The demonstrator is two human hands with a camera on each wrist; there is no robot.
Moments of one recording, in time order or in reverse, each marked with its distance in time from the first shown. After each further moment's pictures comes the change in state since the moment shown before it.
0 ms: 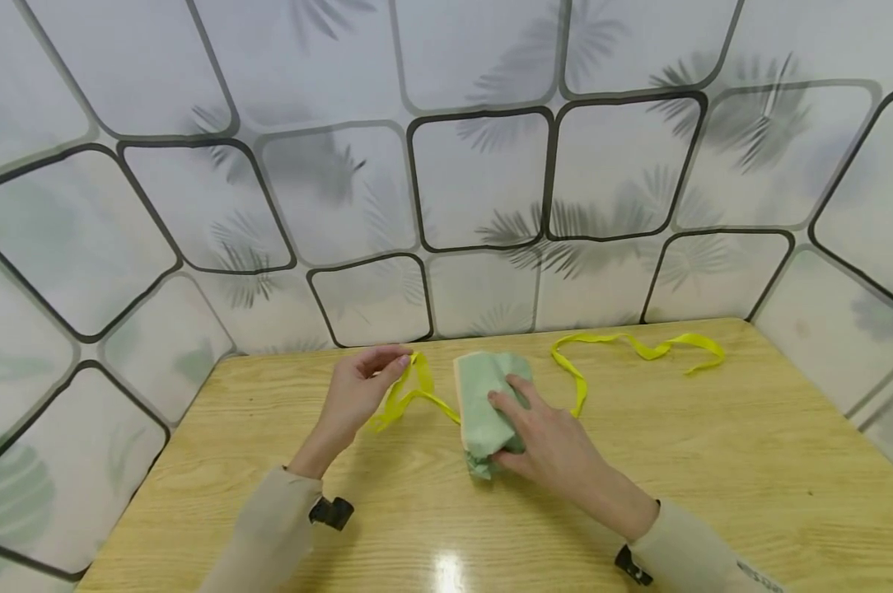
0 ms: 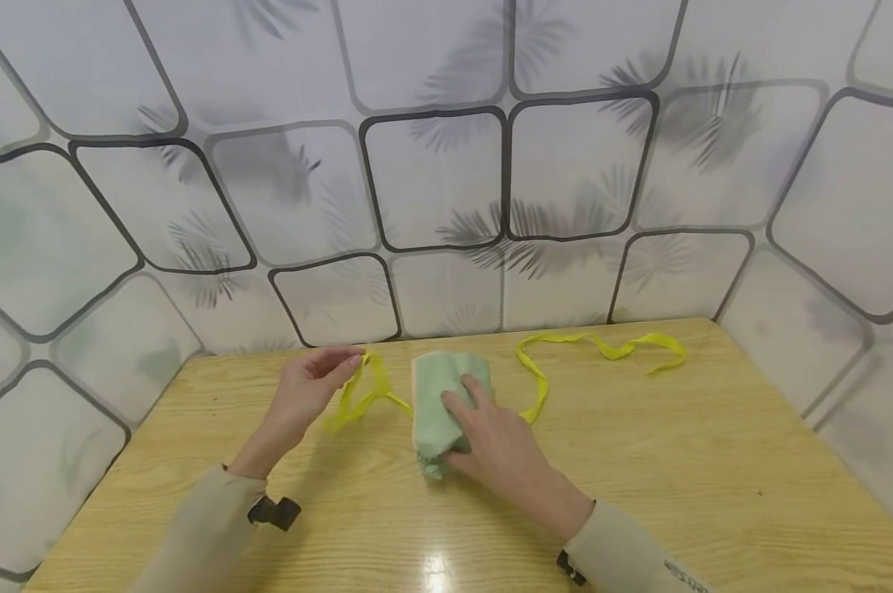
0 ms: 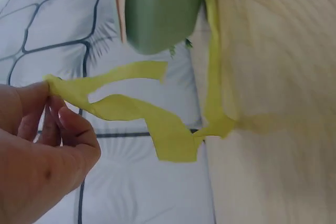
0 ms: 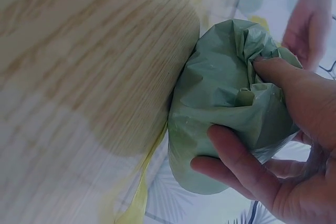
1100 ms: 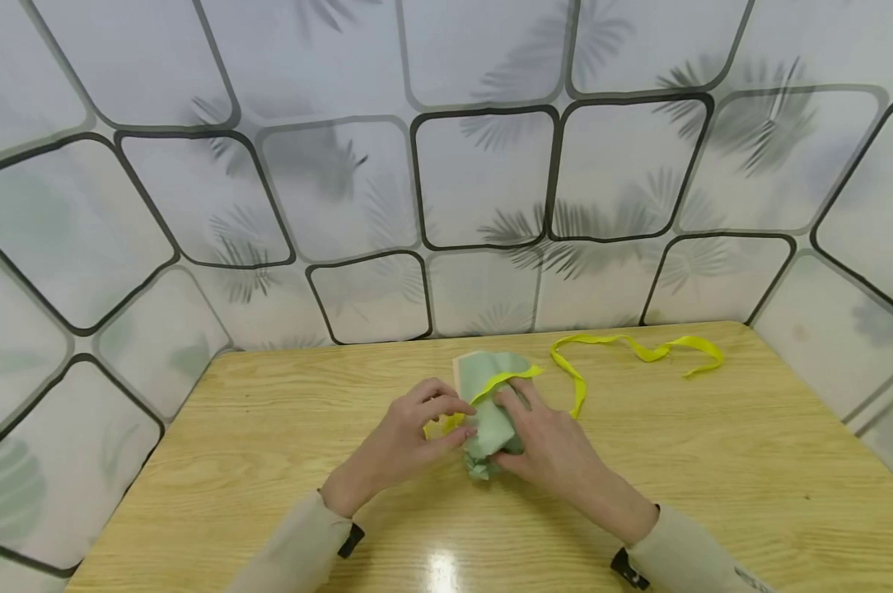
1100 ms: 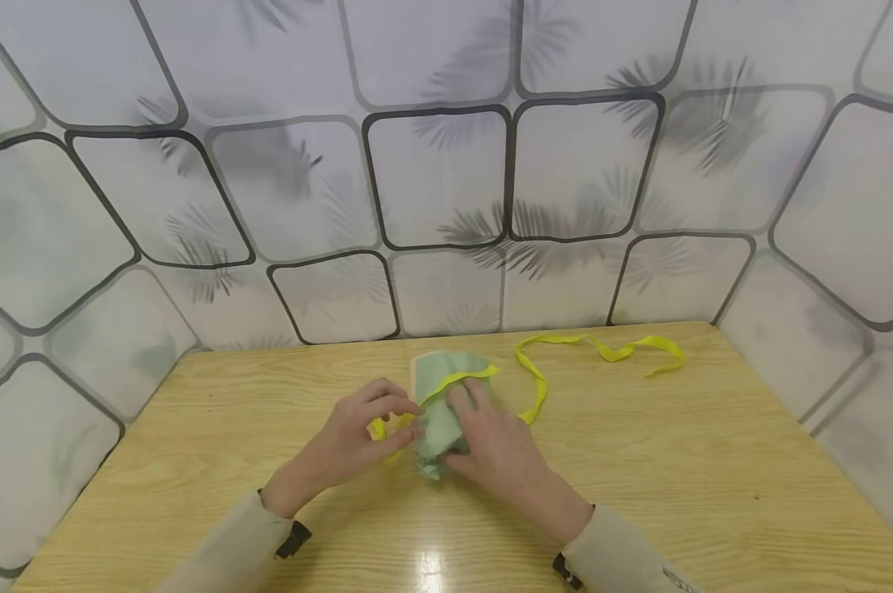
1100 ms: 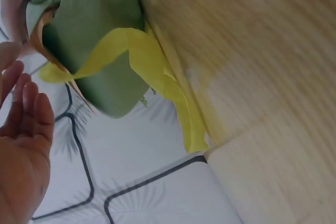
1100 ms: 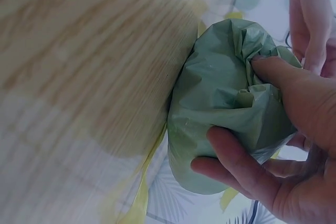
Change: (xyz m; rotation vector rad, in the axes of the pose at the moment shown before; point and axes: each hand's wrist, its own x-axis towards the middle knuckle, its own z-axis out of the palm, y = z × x) left_hand -0.025 -0.012 0.050 0.381 -0.243 0.809; right_hand 0.000 0.001 0.000 0.026 -0.024 0.020
